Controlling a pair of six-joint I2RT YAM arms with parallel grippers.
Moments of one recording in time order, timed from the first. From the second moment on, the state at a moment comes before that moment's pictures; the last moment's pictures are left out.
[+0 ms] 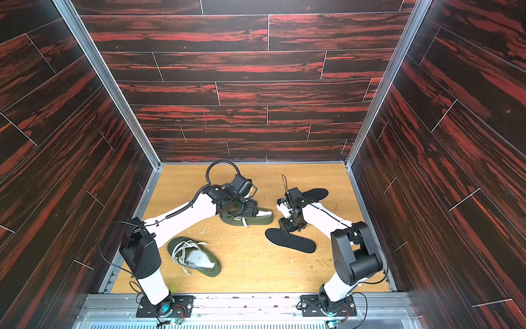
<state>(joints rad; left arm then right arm) -0.74 1.80 1.55 -0.80 0.06 -0.55 0.40 1.62 1.02 -0.73 -0.18 -0.16</state>
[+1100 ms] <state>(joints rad) -0.73 1.83 1.62 -0.86 0.02 -0.52 0.39 1.62 0.92 -0.59 -0.22 -0.28</state>
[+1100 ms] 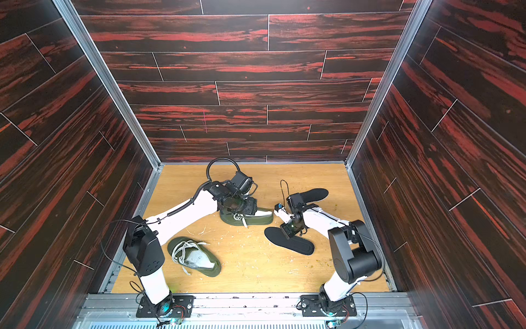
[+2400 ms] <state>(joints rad) -0.58 1.70 1.54 -0.90 0.37 -0.13 0.49 1.37 1.09 -0.56 -0.52 -0.30</state>
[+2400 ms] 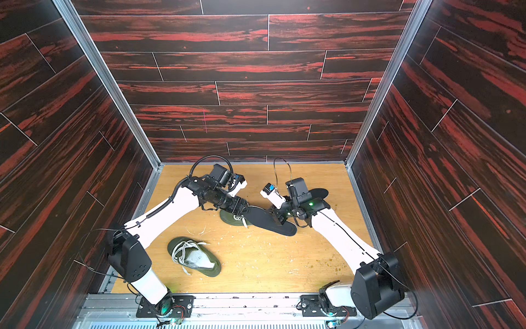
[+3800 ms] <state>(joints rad) -0.55 1.62 1.47 -0.83 0.64 -0.23 0.48 1.40 0.98 -0.12 -0.42 -0.28</state>
